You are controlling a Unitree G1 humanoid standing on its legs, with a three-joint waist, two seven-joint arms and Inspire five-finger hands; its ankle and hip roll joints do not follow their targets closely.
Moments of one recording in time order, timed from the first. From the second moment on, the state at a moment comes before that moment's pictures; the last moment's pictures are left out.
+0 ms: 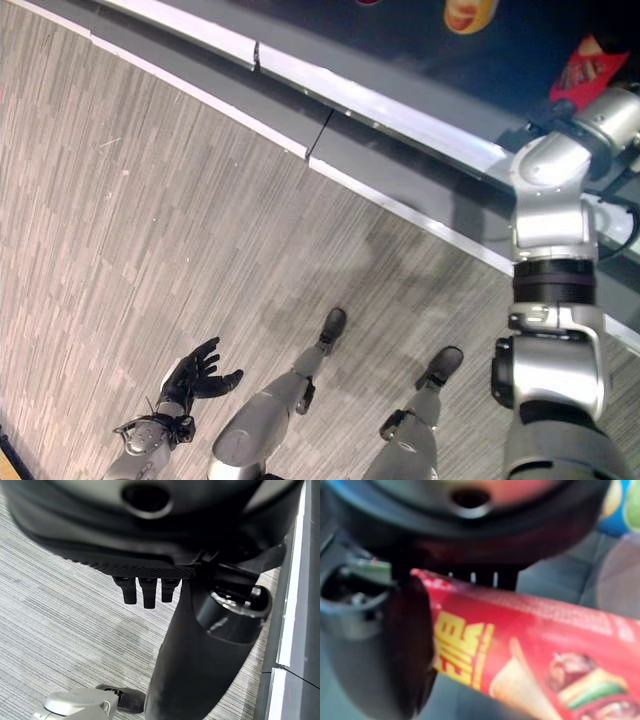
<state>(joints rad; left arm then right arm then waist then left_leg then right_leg) 0.05 0.25 -0.30 0.65 -0.37 -0.23 0.08 -0.98 -0.78 -0.05 0.47 -0.10 -0.06 -0.90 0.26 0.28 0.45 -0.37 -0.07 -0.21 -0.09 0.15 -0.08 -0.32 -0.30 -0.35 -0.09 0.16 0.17</state>
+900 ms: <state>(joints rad) 0.02 0.25 -0.31 0.65 -0.37 -0.22 0.10 -0.88 -0.62 -0.17 0.24 -0.02 -0.10 -0.92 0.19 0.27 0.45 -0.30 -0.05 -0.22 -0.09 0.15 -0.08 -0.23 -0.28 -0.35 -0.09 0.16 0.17</state>
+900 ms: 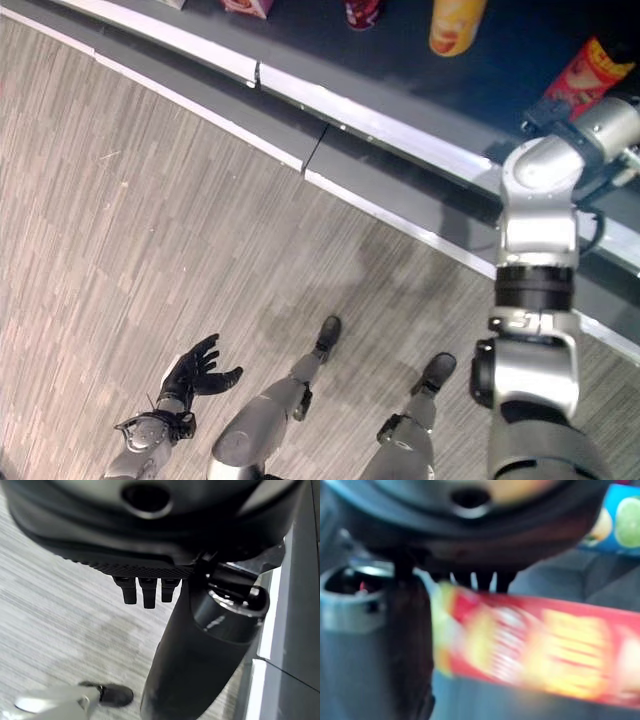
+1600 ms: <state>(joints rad) 0.09 0.27 -0.13 0.81 -0.34 -0.14 0.08 -0.10 -0.33 -0.12 0.00 0.27 -0.22 -0.44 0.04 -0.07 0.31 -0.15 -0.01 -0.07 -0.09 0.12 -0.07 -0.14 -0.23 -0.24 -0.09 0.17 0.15</state>
